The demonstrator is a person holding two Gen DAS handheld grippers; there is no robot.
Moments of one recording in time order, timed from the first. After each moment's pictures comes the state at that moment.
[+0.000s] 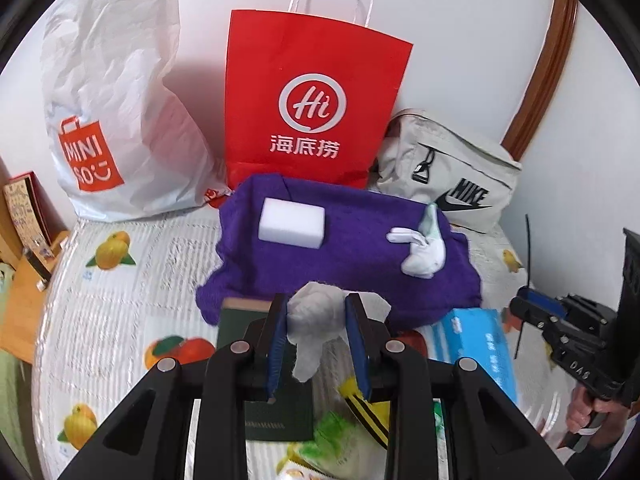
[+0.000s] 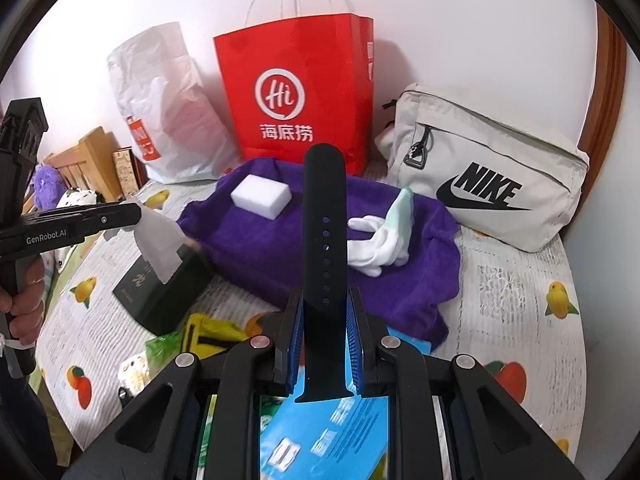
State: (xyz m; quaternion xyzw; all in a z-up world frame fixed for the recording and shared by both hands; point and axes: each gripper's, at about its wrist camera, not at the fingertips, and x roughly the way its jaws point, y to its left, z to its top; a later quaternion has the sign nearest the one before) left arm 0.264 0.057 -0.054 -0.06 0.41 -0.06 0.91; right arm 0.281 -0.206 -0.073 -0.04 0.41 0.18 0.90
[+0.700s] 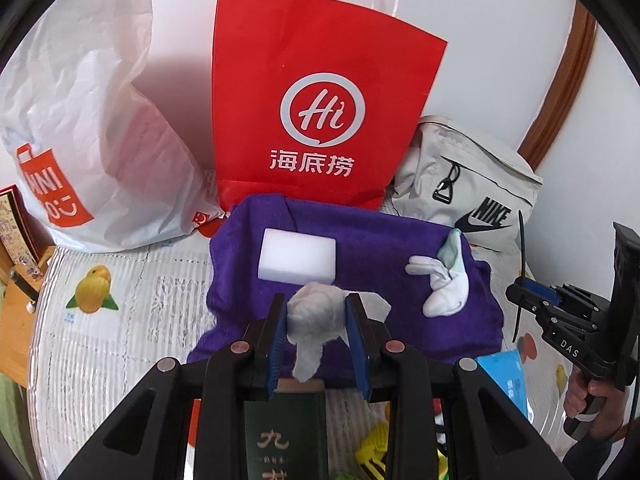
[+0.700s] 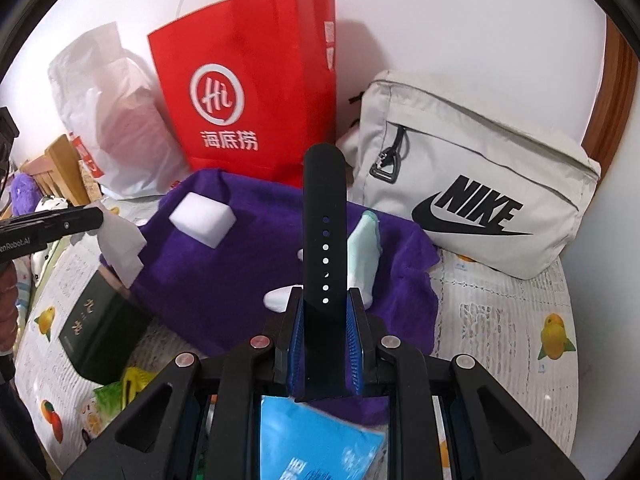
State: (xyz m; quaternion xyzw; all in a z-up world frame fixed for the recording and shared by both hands) left arm 0.337 0.062 -0.062 -0.07 0.42 -0.07 0.90; right arm 0.364 -0.211 -0.096 -0.05 0.43 0.15 0.89
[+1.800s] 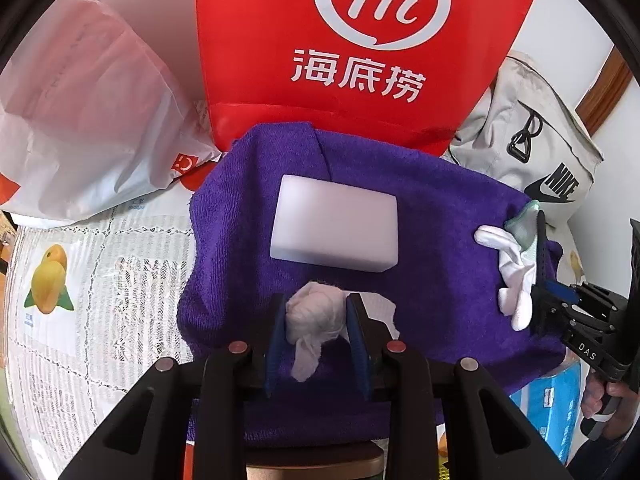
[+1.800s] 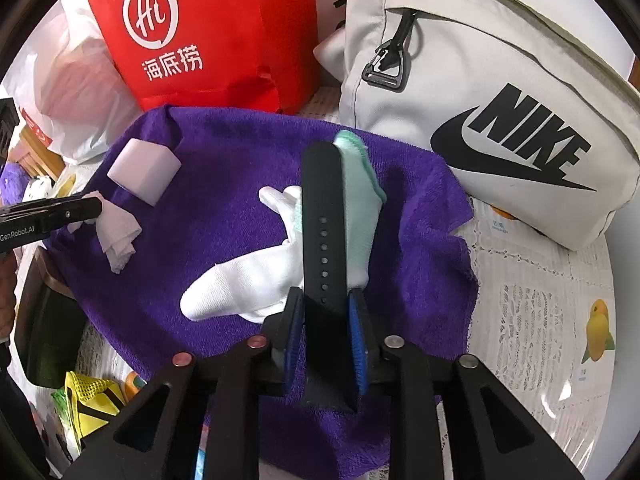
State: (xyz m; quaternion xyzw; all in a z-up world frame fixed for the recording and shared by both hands) left arm 0.404 0.058 -0.143 -0.06 0.52 -0.05 0.85; right arm 0.417 -0.208 -0.171 -0.06 0.52 0.14 0.84
